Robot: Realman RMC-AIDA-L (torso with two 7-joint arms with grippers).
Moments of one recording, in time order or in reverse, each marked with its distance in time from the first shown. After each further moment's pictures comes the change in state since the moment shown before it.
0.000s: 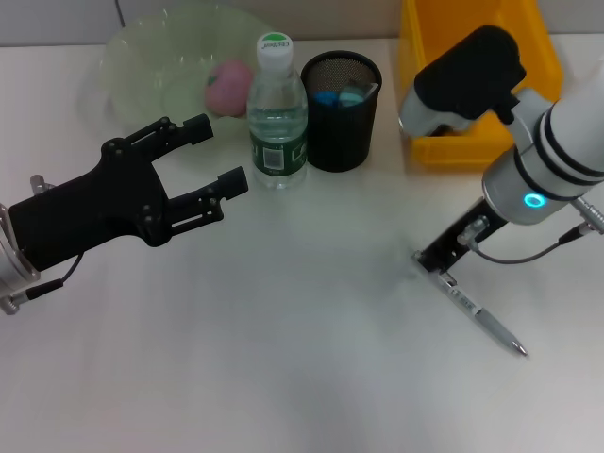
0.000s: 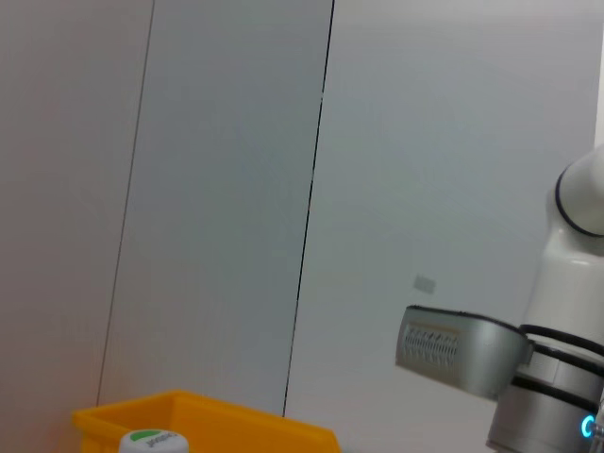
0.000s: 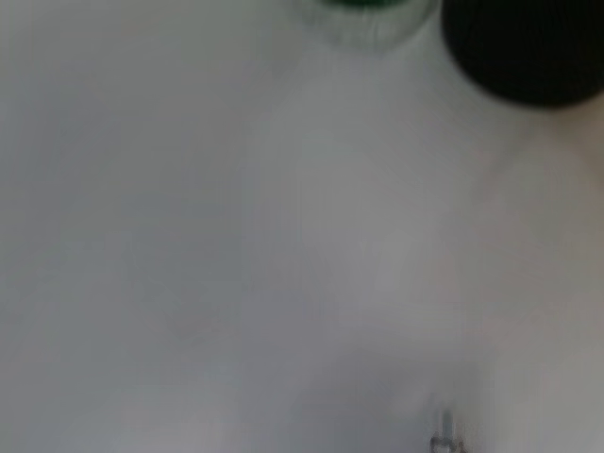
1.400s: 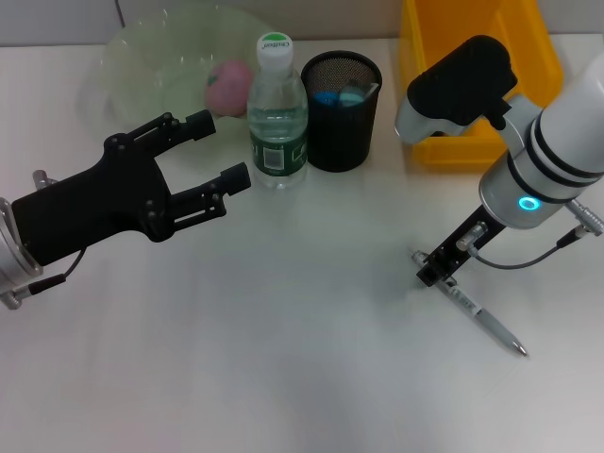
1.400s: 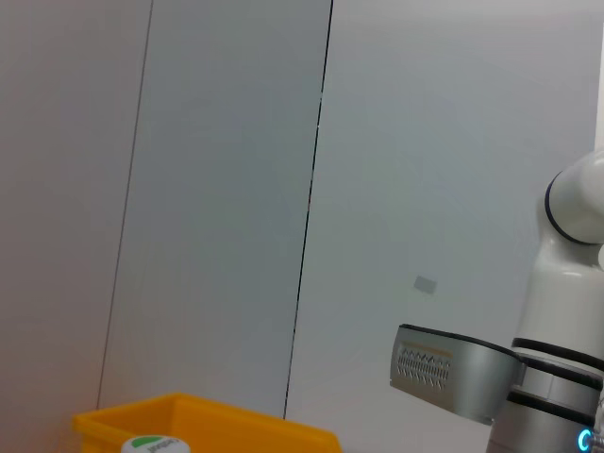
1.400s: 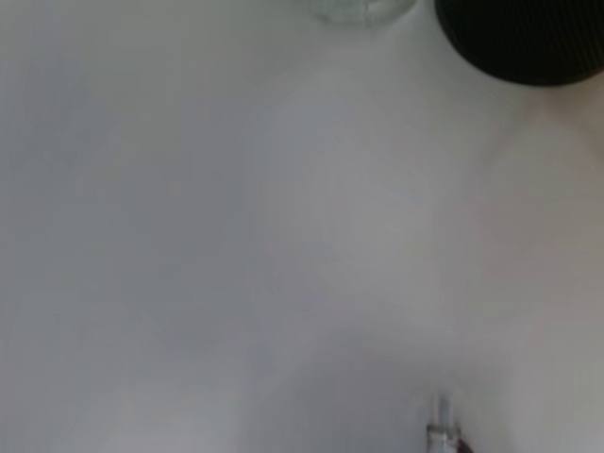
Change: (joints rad) left arm -0.009 0.000 0.000 0.000 0.000 -0.006 0.000; right arm 0.052 -0.002 0.001 0.104 0.002 0.008 -0.001
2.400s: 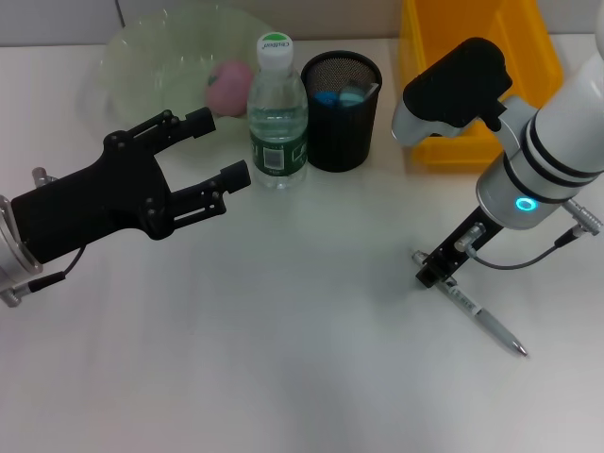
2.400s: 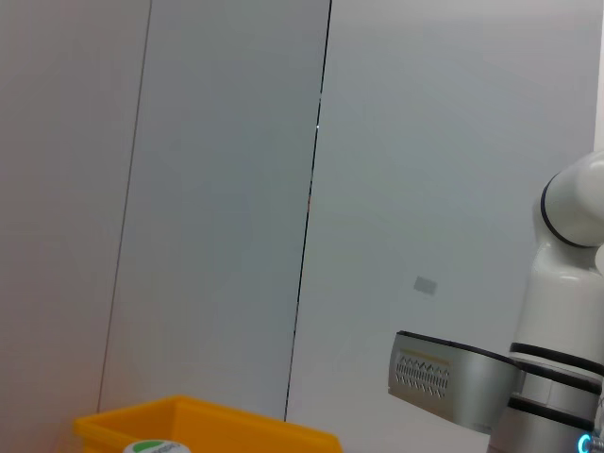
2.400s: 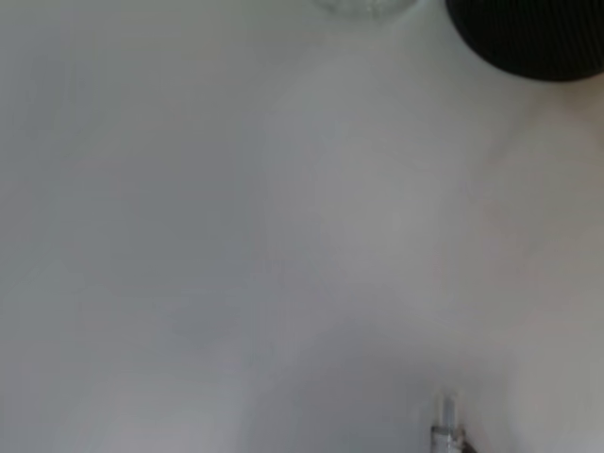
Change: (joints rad) left arm -0.003 0.001 -0.002 0.002 0.000 0.000 0.001; right arm 0.015 0.002 -0.002 0.025 0.000 0.005 -0.008
